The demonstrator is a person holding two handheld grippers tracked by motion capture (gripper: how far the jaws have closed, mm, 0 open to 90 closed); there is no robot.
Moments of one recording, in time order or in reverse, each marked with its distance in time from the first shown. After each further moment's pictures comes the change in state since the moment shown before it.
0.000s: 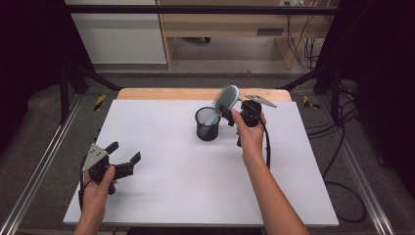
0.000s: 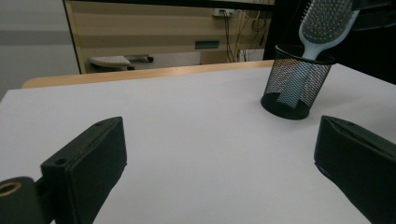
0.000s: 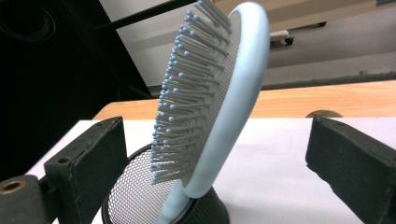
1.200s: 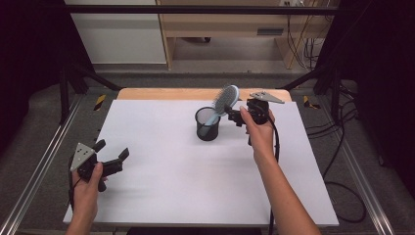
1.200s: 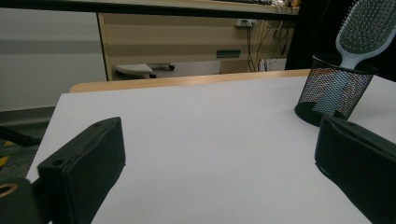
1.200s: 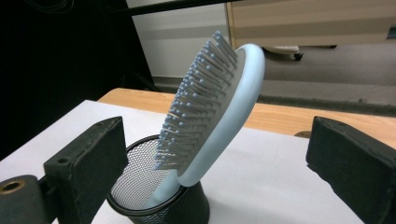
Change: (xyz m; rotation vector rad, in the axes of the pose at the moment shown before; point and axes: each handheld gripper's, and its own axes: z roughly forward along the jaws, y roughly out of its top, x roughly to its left) left arm 0.025 -0.003 -0.007 -0.038 0.063 -0.012; right arm -0.005 0.018 -0.024 0.009 0.049 -0.164
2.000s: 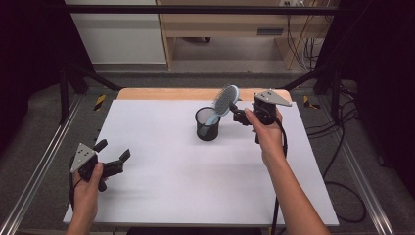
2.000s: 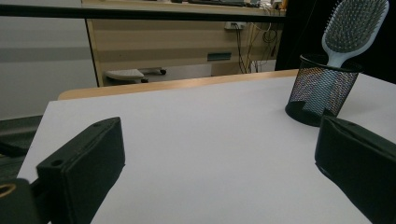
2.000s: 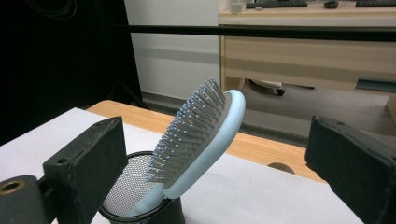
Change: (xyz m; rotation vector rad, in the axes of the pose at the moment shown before) left arm -0.001 -0.002 0.000 -0.019 -0.043 0.028; right arm 0.003 0.012 -0.028 -0.101 -0.031 -0.142
